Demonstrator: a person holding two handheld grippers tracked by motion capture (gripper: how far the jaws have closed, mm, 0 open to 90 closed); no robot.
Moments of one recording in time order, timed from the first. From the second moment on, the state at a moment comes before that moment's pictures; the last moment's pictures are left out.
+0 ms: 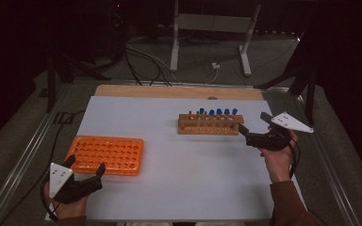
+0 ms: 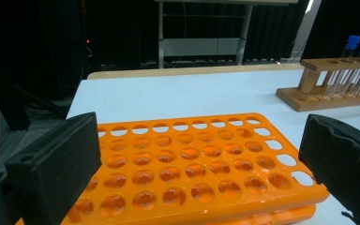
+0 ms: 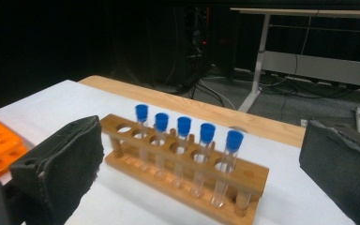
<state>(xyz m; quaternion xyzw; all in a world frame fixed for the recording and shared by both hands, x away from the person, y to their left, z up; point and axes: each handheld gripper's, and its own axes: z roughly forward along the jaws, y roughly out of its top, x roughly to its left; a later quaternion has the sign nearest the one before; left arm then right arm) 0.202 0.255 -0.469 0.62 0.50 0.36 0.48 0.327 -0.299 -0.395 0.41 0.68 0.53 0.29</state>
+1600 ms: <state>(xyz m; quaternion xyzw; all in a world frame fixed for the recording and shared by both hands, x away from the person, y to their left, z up) 0.199 0.256 -0.471 0.62 0.51 0.36 0.48 0.425 -0.275 -0.461 0.51 0.70 0.44 0.23</state>
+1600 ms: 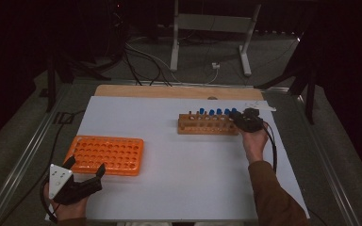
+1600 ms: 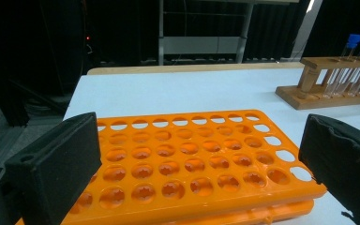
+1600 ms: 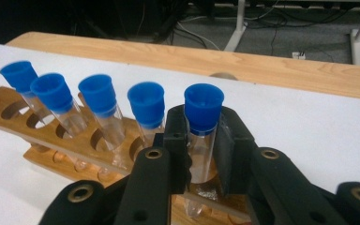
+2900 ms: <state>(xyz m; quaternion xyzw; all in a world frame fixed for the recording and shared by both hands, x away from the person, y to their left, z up) 0.251 0.172 -0.416 0.68 0.42 0.29 0.53 0.369 -0.252 -0.380 0.42 0.71 0.52 0.22</state>
